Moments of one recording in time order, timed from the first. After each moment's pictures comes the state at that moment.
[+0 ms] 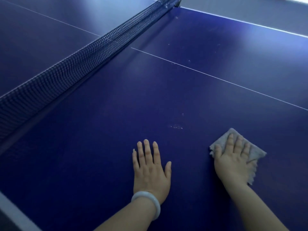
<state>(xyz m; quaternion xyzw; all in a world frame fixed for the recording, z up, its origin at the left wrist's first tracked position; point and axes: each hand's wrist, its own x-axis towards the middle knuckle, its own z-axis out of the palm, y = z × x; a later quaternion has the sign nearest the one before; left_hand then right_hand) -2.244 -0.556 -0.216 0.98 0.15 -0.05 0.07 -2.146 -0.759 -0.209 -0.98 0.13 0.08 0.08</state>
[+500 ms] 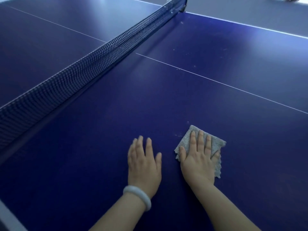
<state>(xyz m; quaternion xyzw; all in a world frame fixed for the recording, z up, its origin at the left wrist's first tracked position) -2.210 -0.517 -0.202 0.97 0.18 0.01 0.14 -2.141 -0.659 -0.217 -0.99 -0.02 0.07 0.08</state>
